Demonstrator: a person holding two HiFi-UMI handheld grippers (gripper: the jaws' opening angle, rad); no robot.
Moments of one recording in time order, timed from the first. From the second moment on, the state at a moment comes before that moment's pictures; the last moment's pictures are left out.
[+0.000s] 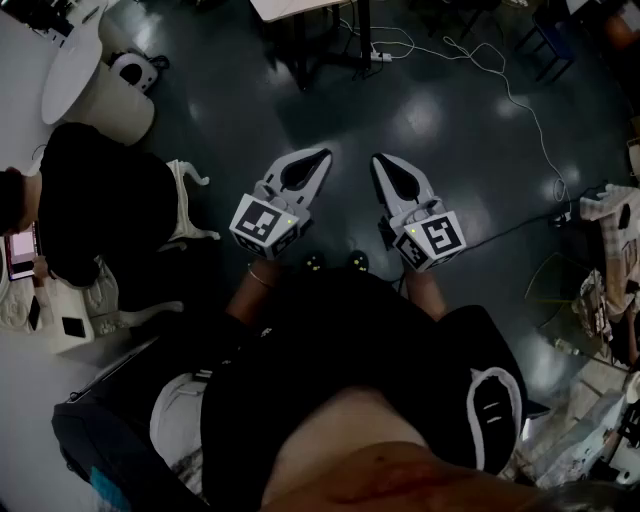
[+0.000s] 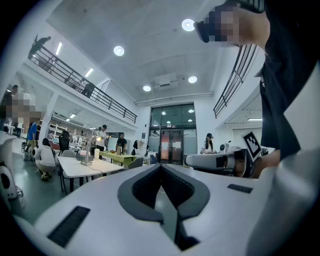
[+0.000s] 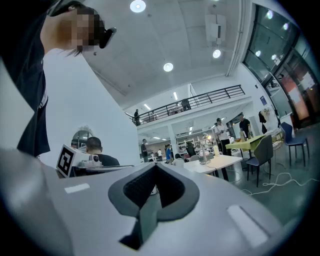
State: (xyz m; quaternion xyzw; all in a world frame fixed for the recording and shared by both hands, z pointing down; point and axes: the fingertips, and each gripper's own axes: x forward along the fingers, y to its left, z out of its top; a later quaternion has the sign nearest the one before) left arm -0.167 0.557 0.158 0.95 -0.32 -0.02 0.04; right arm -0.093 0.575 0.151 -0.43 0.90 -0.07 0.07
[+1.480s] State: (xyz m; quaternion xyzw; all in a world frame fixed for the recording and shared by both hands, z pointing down) left arm -0.086 0.541 0.161 0.94 -0.35 0.00 0.01; right arm 0.002 0.561 0.151 -0.41 0.90 -0.08 0.11
